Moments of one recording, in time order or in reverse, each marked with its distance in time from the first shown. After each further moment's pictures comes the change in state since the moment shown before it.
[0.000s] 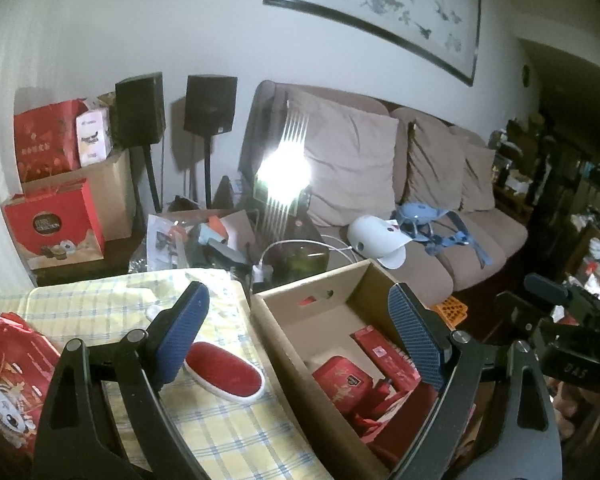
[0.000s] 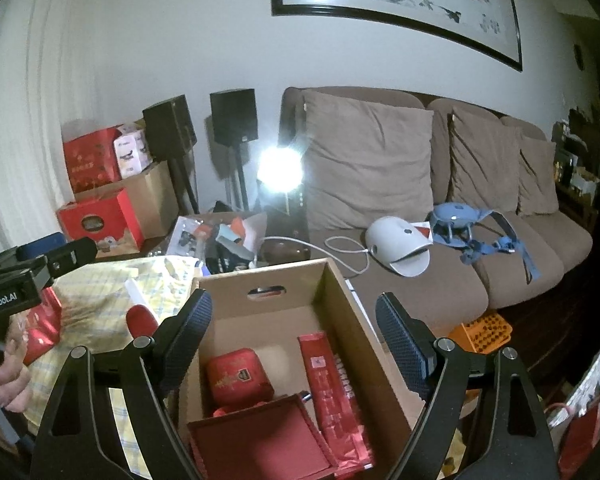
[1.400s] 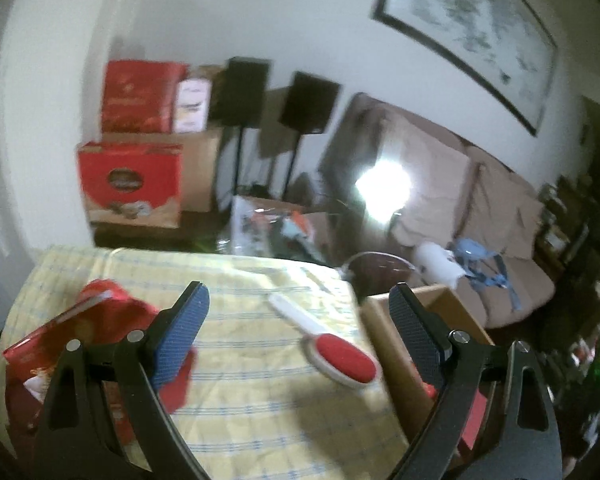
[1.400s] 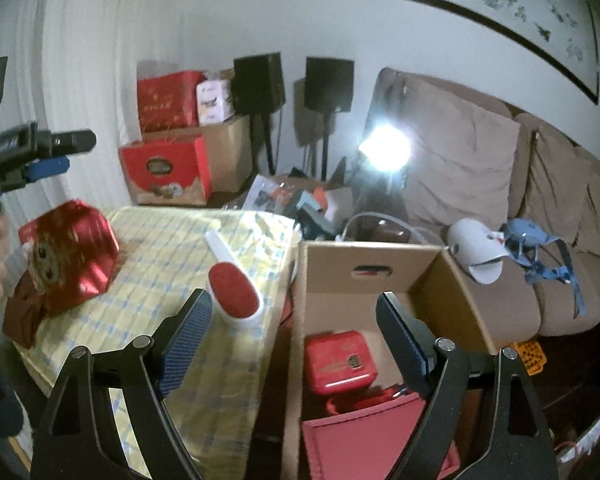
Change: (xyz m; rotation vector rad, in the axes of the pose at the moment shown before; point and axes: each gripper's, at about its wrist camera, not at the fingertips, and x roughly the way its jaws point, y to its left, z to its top) left arm -0.053 0.162 -0.001 -0.251 0.003 0.148; right arm 0.039 0.119 -0.033 -0.192 0.099 0.196
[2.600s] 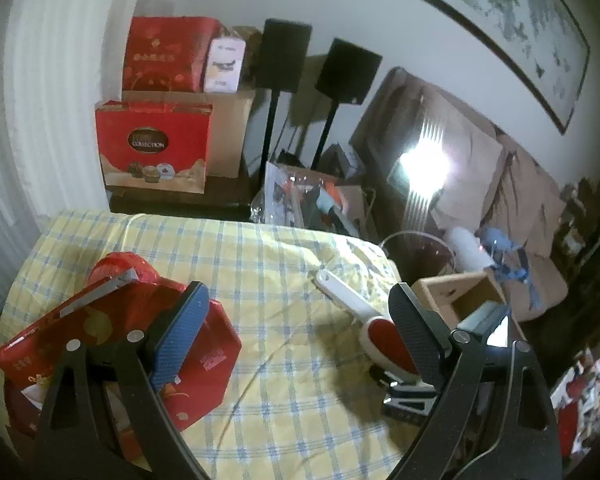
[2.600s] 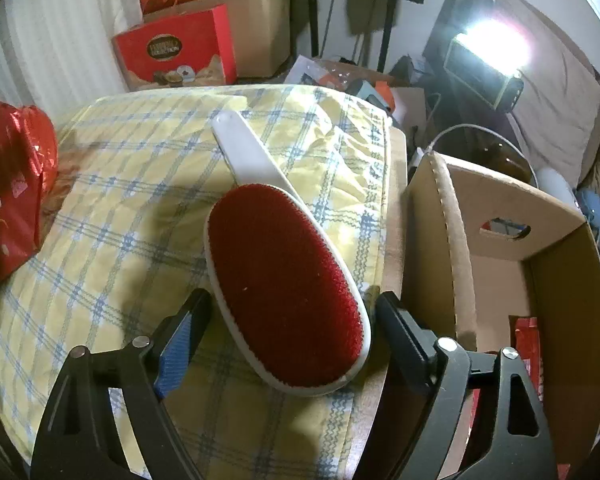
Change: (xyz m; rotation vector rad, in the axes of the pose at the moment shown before) left arm 0.042 0.047 -0.014 -0.055 0.095 0.046; right arm 0.205 0.061 -0.016 -0.088 0.373 0.081
